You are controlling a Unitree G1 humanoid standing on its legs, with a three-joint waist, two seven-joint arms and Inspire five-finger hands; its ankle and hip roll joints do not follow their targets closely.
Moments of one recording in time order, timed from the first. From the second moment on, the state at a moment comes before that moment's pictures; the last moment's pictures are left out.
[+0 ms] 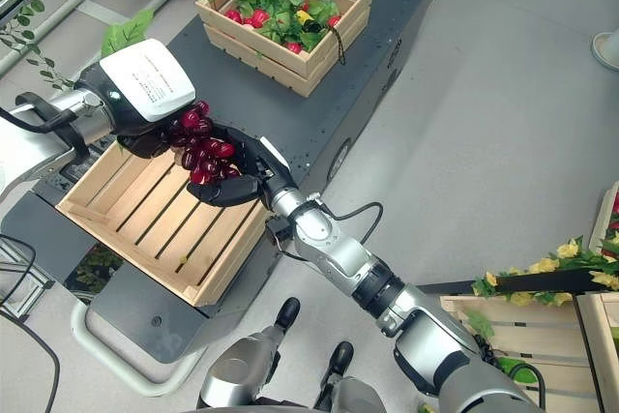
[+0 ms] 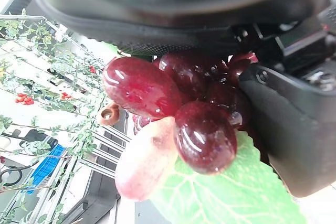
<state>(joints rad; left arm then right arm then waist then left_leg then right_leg) -1.04 1.39 -0.86 -0.08 0.93 -0.09 -0.12 -0.71 -0.26 0.75 0.27 0.71 -0.06 -0.15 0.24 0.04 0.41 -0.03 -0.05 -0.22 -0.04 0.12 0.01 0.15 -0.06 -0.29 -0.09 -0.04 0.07</state>
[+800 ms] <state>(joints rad) -1.05 1.39 -0.84 -0.12 0.87 -0.08 -0.13 -0.71 -0.26 0.75 0.27 0.71 -0.05 -0.21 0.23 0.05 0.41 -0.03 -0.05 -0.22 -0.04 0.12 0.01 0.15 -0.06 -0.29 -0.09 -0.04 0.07</state>
